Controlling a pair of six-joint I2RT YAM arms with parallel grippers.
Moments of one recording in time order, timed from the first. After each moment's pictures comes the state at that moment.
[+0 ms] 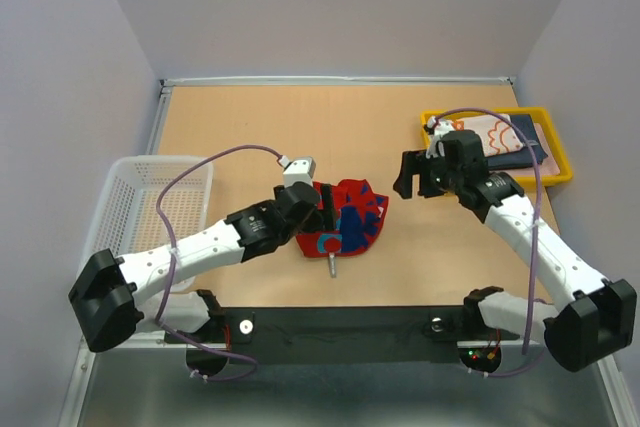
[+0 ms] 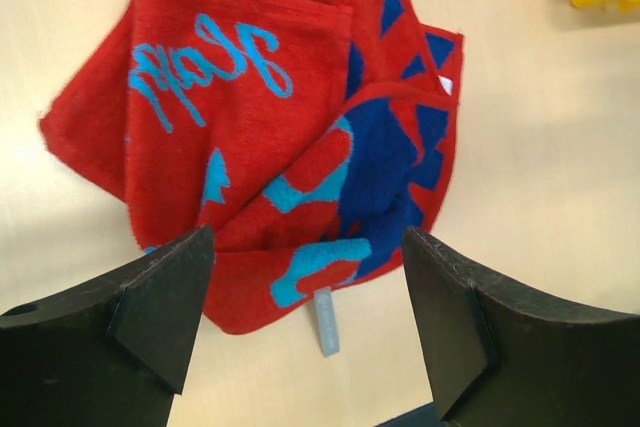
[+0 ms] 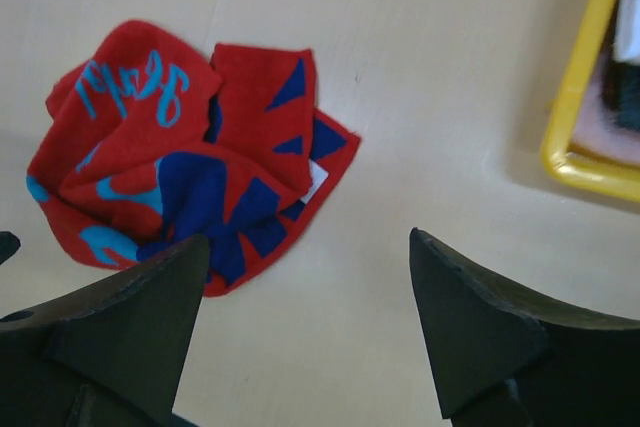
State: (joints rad) left arm -0.96 1.17 0.79 -0.32 -0.38 -0.76; right arm 0.36 1.09 0.97 -0.52 -0.12 0.23
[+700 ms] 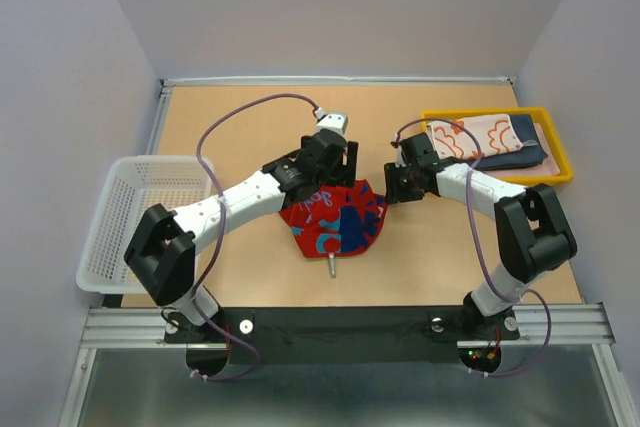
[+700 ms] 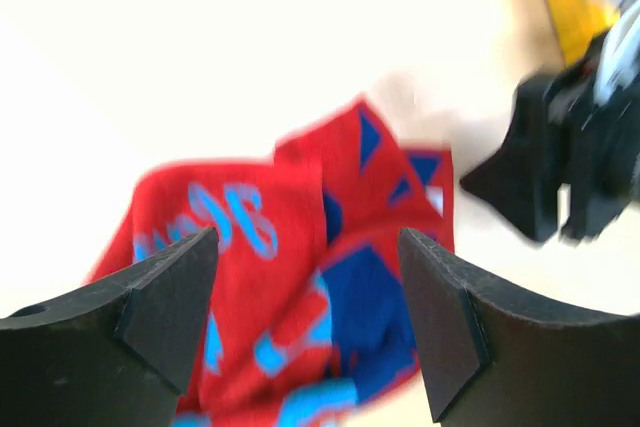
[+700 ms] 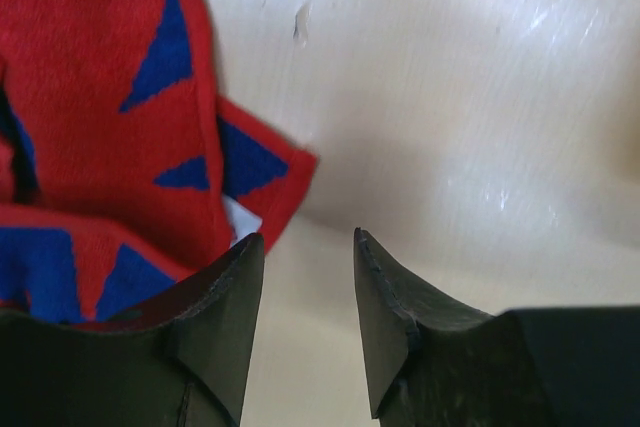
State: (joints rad) left arm -0.87 1.51 1.16 -0.33 -0.34 -0.50; right arm 0.39 1.60 0.96 -0.38 -0.12 0.24
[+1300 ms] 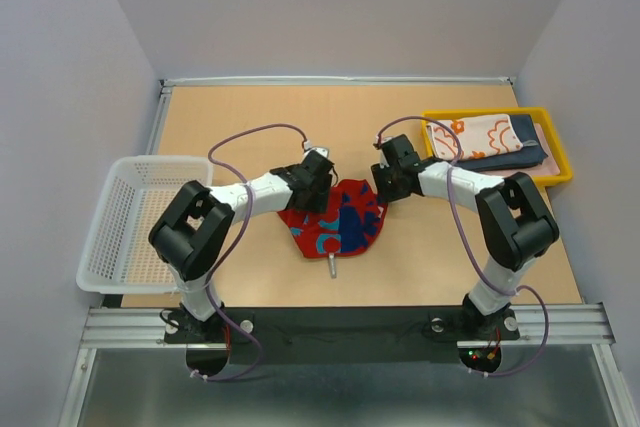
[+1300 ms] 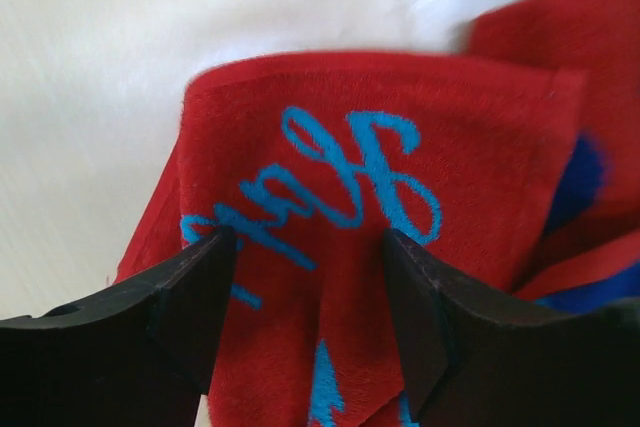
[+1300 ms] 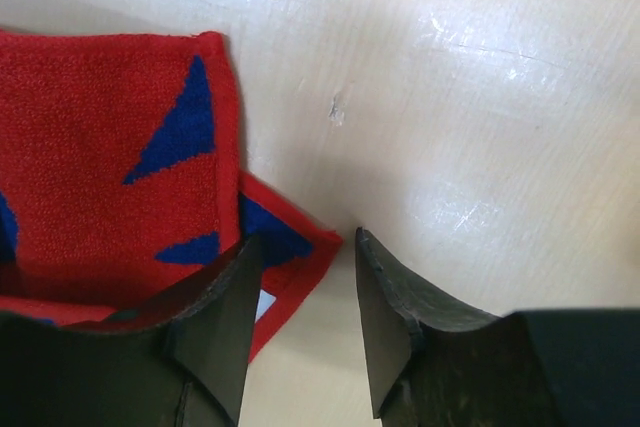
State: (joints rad) left arm -0.74 1.74 1.09 -0.33 -0.26 -0.41; right arm 0.47 1.74 1.03 -0.31 0.00 0.19
